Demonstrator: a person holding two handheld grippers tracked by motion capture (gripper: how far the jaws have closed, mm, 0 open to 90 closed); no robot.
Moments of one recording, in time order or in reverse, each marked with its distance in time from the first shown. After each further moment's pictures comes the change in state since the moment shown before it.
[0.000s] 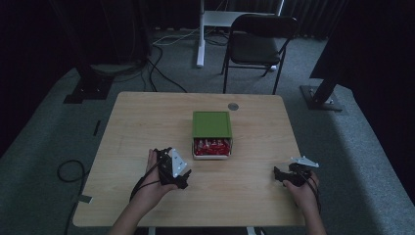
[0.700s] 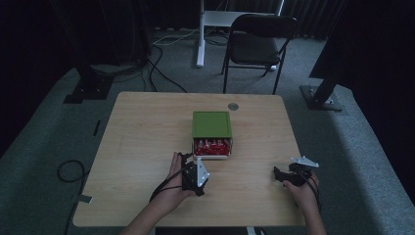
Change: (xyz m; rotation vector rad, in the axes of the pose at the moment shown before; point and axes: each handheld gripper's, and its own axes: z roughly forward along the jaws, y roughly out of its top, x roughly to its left) left arm -0.046 0.019 0.029 0.013 -0.066 0.167; right arm 0.000 0.000 0.000 0.001 0.003 -0.003
